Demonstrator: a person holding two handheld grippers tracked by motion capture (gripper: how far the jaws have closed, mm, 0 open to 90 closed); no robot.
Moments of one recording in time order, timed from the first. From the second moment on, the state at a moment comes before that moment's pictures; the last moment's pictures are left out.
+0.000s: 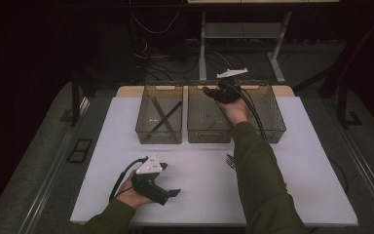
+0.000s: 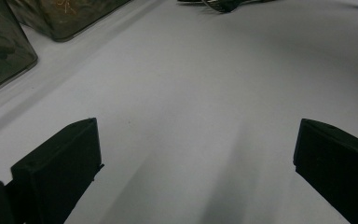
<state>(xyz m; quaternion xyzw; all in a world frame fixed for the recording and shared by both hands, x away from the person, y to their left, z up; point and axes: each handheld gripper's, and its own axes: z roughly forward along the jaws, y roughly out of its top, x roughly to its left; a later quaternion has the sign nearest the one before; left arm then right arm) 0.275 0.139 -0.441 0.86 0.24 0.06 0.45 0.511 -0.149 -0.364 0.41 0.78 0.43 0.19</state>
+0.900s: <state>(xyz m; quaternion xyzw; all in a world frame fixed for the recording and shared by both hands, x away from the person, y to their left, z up) 0.275 0.139 -0.442 0.85 0.24 0.06 0.45 0.489 -0.156 -0.363 0.42 0.79 0.42 0.17</state>
